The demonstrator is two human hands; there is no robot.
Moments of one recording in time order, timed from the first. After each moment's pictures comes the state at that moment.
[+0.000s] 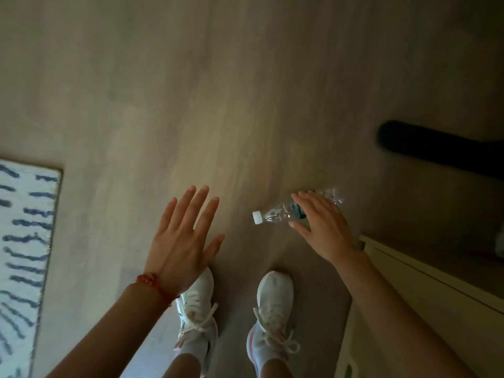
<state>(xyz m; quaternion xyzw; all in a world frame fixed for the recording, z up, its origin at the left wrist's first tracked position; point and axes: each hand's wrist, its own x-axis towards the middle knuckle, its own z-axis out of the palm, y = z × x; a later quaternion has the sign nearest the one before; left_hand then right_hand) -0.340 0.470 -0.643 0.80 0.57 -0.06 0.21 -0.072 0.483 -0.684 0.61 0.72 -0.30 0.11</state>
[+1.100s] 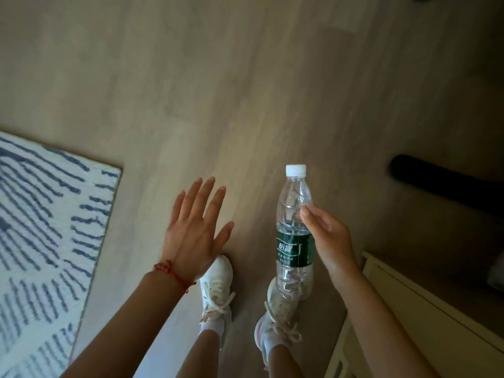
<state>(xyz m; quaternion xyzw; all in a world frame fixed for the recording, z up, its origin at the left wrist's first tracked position) -0.372 0.506 -0.552 0.74 0.64 -0.04 0.21 -0.147 0.522 -0.555 0.74 0.27 -0.58 -0.20</state>
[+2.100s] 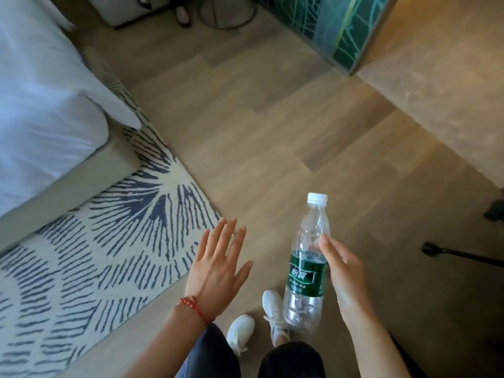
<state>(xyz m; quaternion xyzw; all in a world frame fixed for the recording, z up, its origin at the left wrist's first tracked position) -0.525 0.457 -0.123 0.55 0.83 0.07 0.09 -0.359 0.597 -0.097 0.59 0.50 -0.61 -0.20</state>
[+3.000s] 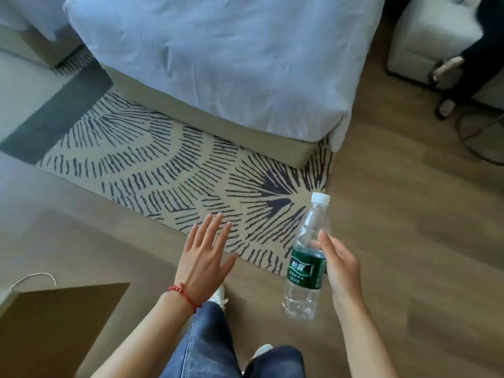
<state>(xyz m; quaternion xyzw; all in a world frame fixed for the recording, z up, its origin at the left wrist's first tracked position) -0.599 0.217 -0.089 0.04 0.99 0.14 0.03 -0.637 0.452 -0.044 0.28 0.73 -0.62 0.09</state>
